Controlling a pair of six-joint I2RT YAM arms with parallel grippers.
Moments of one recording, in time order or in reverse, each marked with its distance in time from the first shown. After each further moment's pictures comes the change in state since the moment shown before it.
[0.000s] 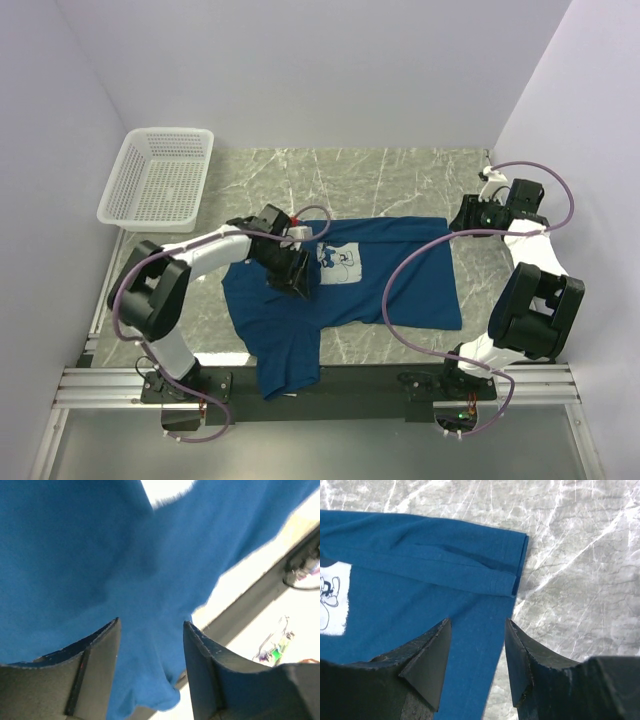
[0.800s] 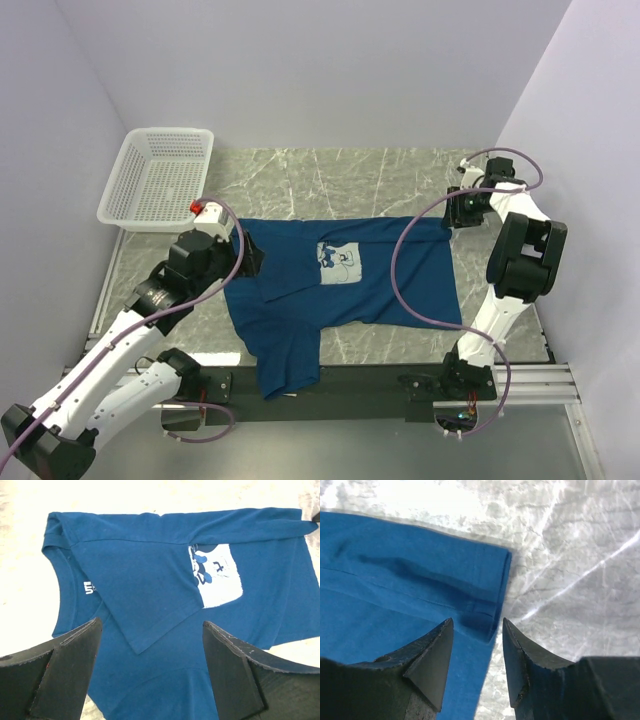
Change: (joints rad) left arm 0.027 -0.943 -0.333 0.185 -0.658 -0.139; right arm 0.107 0.420 0.391 -0.259 0.167 -0.028
